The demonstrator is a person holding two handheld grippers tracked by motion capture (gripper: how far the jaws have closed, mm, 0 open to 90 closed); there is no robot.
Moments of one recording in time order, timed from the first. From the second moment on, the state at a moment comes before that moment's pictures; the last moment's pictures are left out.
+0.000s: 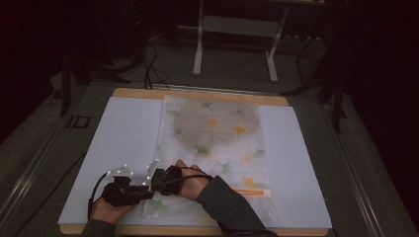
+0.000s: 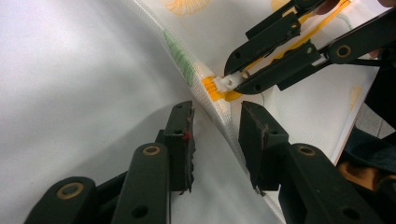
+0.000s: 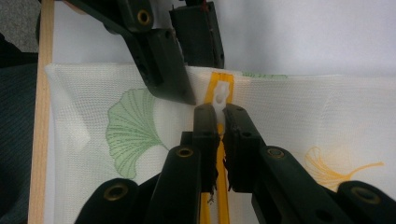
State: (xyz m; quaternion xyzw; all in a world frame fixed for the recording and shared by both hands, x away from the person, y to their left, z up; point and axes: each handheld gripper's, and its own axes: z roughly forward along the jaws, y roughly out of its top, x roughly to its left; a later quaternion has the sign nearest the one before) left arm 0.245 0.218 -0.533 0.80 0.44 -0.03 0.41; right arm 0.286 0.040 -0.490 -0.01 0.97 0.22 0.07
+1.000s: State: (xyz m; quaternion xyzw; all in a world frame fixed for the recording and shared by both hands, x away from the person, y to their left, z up) left arm 0.247 0.215 -0.537 0.80 0.43 -0.06 0.41; right arm 0.287 0.039 -0.499 -0.01 0.97 0.22 0.06
